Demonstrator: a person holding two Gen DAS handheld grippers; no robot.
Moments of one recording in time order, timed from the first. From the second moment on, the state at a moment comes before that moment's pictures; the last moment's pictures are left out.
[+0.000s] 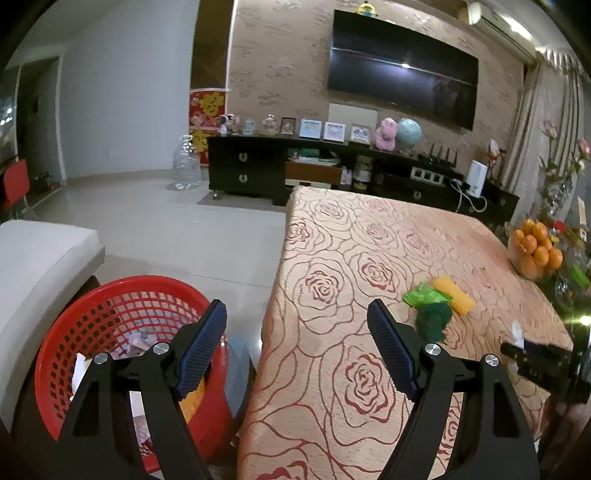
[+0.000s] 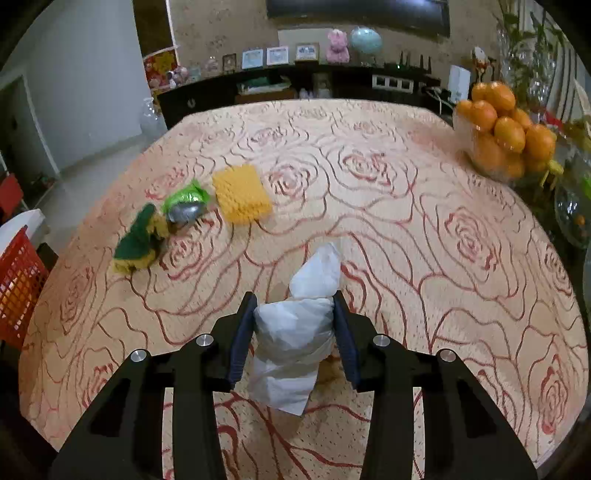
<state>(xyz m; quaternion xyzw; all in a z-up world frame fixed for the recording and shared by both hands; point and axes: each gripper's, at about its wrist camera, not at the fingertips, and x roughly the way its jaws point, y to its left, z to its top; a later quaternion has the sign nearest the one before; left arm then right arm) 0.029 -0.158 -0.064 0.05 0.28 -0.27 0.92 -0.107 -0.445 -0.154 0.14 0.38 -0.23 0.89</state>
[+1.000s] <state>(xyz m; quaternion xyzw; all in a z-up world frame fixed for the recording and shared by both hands) 0.033 -0.344 -0.144 0.16 0.37 -0.40 0.83 -0.112 -0.465 -0.132 0.19 0.35 -0.23 0.89</state>
